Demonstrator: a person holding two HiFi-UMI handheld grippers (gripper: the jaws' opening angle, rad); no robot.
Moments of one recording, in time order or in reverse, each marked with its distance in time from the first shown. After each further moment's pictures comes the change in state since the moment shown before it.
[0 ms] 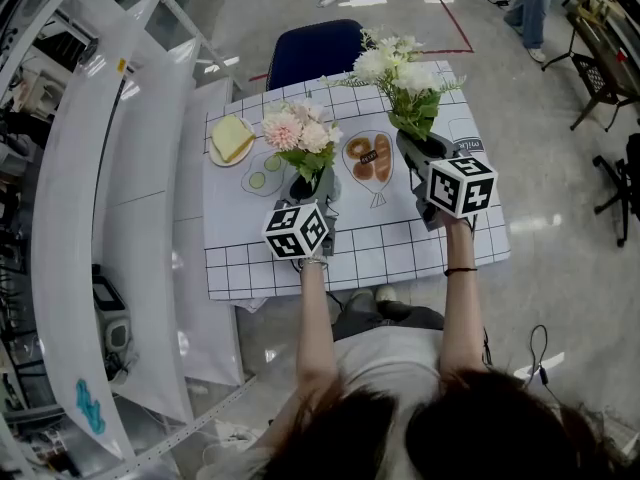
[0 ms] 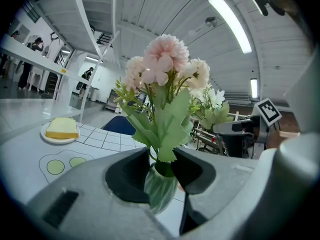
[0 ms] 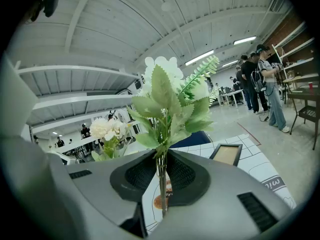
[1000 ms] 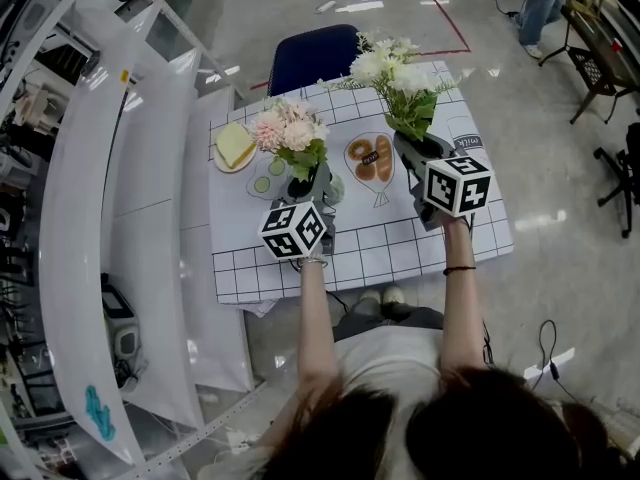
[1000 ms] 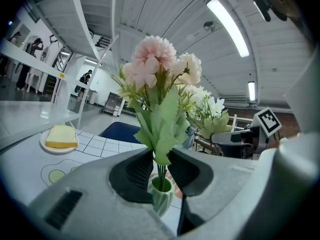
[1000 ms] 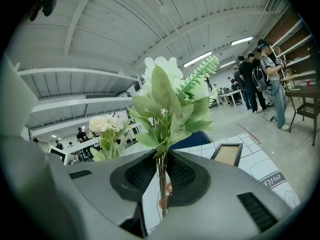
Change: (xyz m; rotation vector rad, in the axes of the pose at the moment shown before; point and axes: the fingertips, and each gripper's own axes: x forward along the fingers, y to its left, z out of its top) left arm -0.010 -0.005 0.030 0.002 -0.038 -0.021; right arm -0.006 0.010 0.004 0.023 -0.022 -0.008
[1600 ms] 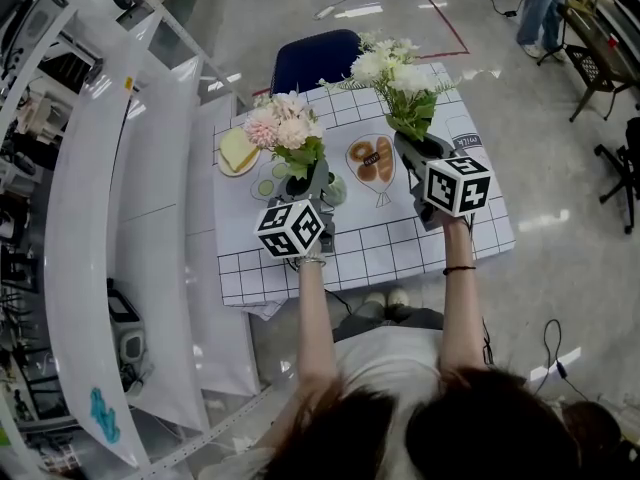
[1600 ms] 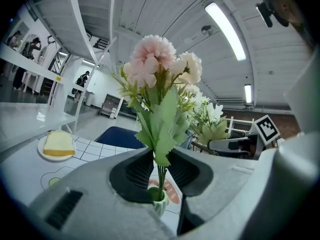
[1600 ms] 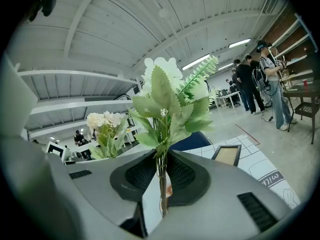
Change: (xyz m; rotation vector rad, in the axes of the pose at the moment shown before) left arm -0.008 -0.009 0.024 0.008 -0.027 -0.035; right arm -0.009 0.007 0.006 0.009 -0.033 -0.013
